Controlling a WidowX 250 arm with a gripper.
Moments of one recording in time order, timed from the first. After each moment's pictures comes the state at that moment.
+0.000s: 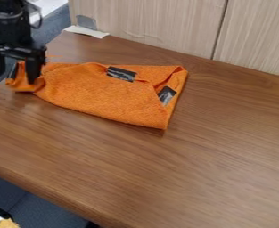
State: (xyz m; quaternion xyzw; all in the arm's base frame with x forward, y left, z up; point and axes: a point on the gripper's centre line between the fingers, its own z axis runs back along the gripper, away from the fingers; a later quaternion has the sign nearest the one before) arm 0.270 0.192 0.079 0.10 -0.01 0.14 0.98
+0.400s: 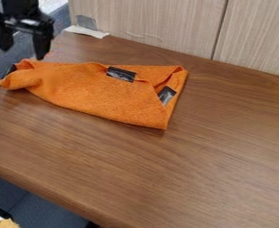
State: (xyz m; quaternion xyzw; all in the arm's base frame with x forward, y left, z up) arm 0.284 0.173 0.124 0.10 -0.06 0.11 0.99
